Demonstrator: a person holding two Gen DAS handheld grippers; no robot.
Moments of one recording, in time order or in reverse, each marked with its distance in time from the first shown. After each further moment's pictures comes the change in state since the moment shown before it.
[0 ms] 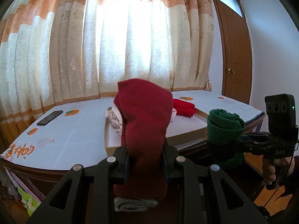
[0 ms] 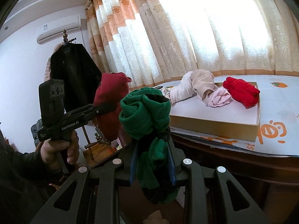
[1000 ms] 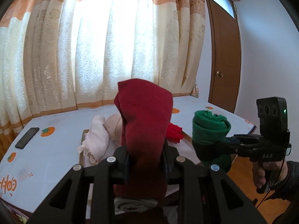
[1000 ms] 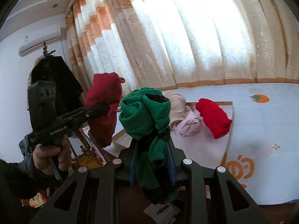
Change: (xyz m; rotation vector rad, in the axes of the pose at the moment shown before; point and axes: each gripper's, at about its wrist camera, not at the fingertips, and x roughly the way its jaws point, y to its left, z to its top) left arm 0.065 -0.018 0.088 0.007 0.036 -0.146; right arm -0.013 -0.046 0.074 0.073 -0.020 -0.145
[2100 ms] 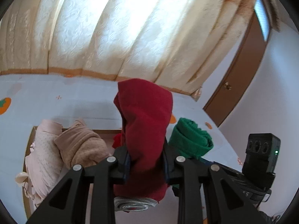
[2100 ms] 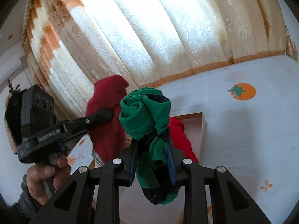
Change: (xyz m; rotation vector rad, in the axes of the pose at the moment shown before) left arm 0.179 0.015 0.076 -0.361 0.245 -0.119; right arm 0.078 -0.117 0.083 0.300 0.067 -0.126
